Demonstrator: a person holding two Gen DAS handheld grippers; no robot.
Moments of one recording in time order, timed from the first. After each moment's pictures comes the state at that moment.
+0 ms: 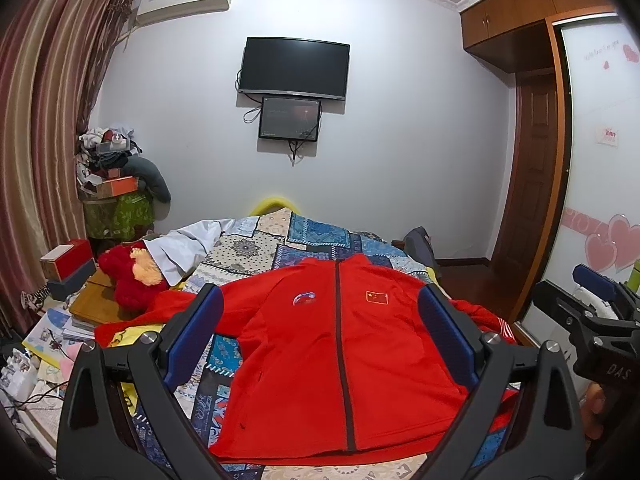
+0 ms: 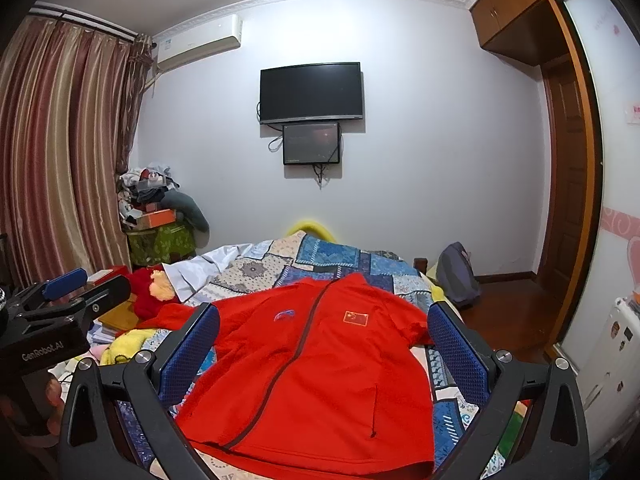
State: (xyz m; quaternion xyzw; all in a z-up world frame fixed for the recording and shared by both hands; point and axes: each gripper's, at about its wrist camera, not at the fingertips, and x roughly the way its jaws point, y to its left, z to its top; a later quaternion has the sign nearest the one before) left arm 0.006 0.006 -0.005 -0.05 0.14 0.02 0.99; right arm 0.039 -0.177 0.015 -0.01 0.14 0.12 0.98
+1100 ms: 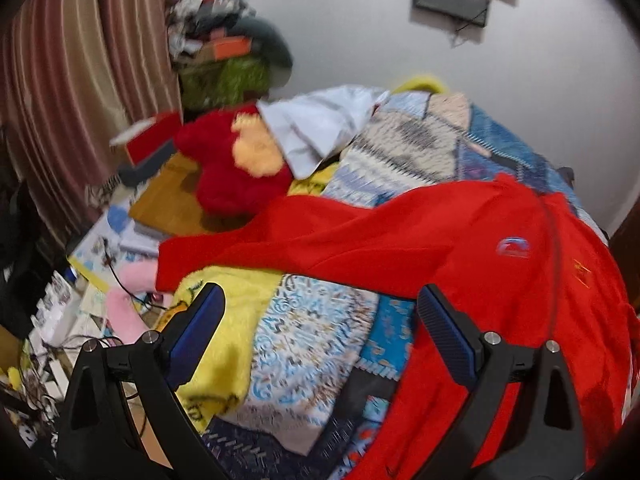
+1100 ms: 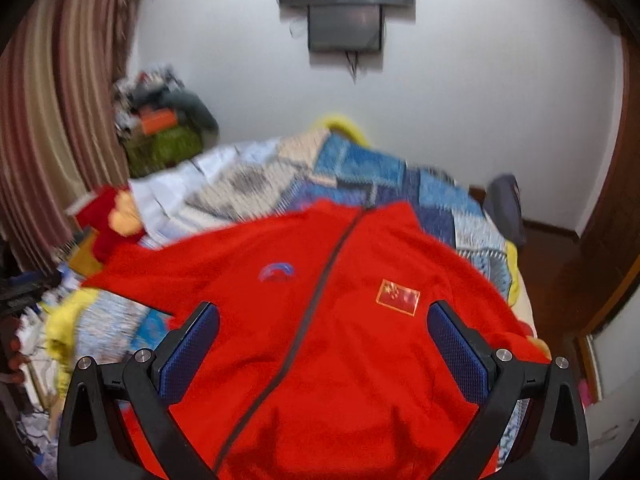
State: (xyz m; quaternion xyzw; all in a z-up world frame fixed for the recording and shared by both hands) left arm 0.226 0.247 -0.154 -0.13 0.38 0.24 0.88; right arm 0.379 -0.090 -0.109 -0.09 0.35 0.16 0.92
